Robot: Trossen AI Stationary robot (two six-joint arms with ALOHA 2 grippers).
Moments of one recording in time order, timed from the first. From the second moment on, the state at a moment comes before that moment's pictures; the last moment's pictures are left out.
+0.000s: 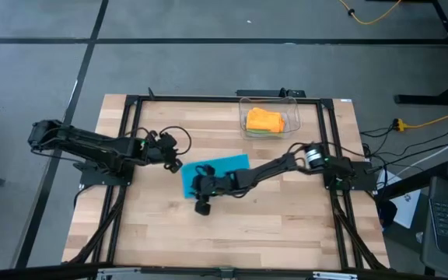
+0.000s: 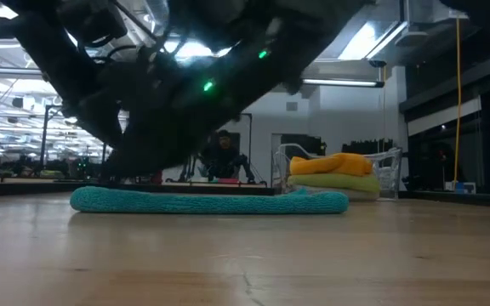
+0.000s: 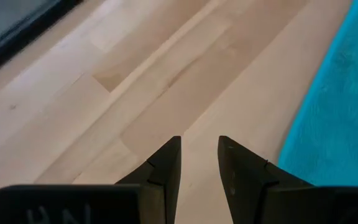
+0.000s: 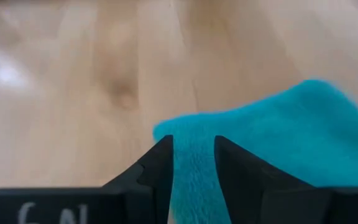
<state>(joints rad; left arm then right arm) -0.02 1.06 0.53 -0.52 -0.58 -0.63 0.19 2.28 1.54 0.11 0.19 0.26</state>
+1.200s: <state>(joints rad) -0.18 1.06 0.53 -0.36 -0.36 -0.63 0.66 2.43 2.20 -1.45 0.35 0.86</state>
